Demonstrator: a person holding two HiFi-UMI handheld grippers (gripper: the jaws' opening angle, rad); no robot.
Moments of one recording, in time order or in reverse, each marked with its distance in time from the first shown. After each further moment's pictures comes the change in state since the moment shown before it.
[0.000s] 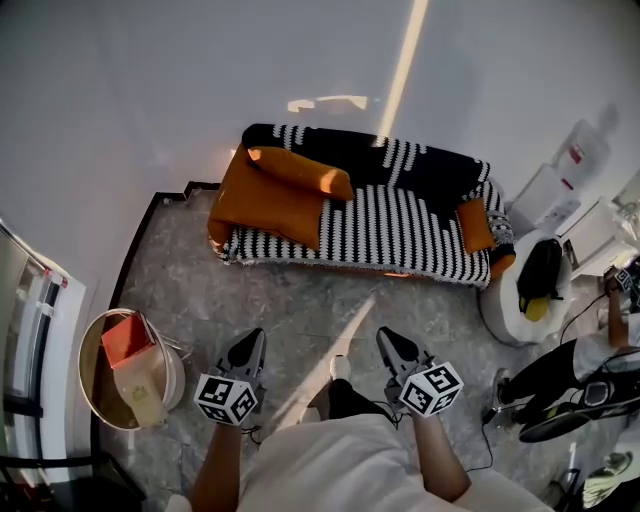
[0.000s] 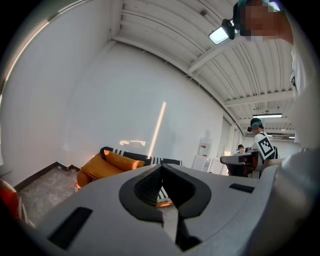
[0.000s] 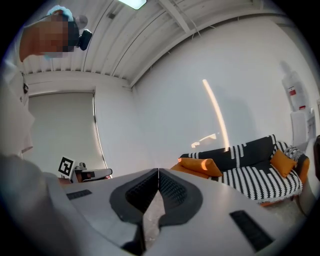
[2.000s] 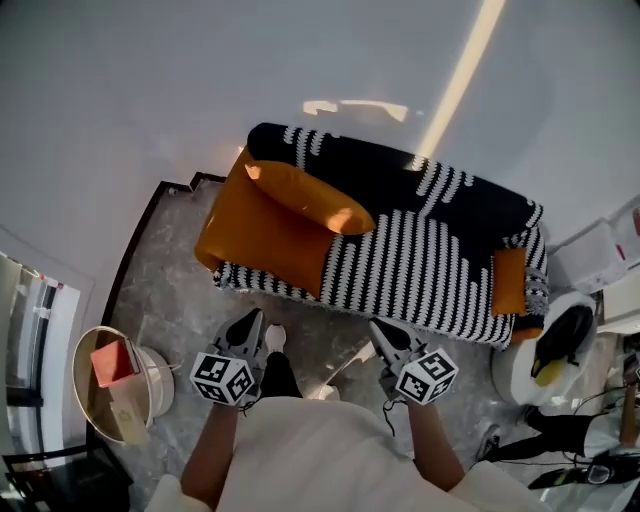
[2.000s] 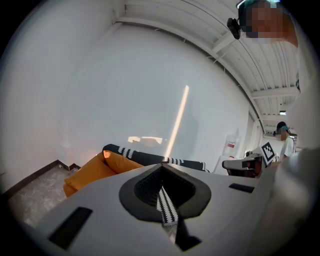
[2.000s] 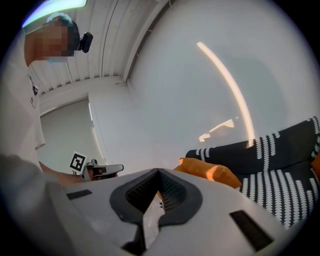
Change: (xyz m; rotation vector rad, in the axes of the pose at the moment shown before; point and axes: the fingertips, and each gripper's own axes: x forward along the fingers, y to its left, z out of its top) left arm 0.336 0.134 0.061 -0.067 0.079 0.156; right arm 0.289 -0.238 0.078 0.075 0.124 0.246
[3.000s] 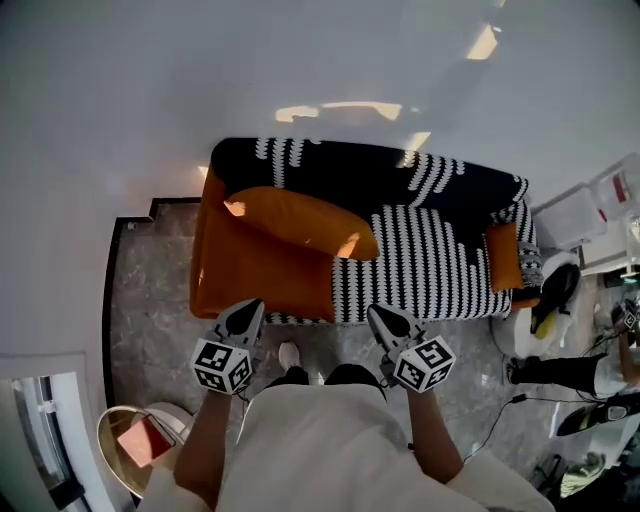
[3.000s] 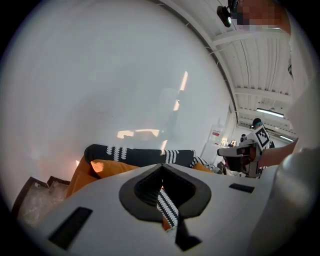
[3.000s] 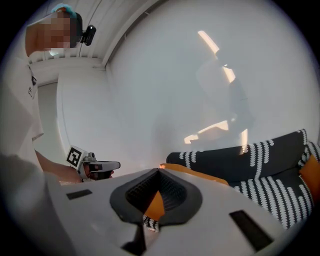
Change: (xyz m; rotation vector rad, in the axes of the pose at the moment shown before) left arm 0.164 0.181 0.071 0.114 0.183 -0.291; right arm 0.203 -0.049 0.054 0.008 0.034 -0.293
